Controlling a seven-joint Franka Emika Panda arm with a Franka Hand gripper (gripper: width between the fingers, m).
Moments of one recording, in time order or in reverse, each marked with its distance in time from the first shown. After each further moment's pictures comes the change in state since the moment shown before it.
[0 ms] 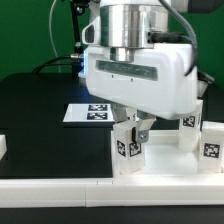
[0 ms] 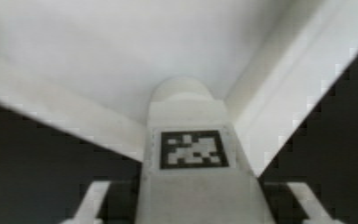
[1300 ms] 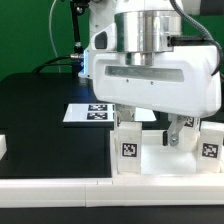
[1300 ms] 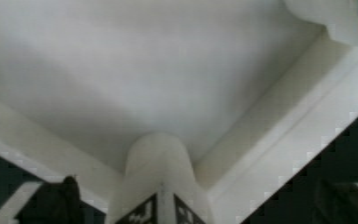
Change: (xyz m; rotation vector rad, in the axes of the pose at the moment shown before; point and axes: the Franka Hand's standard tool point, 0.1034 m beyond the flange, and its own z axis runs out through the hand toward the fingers) arm -0.026 0.001 0.006 0.021 -0.004 -0.398
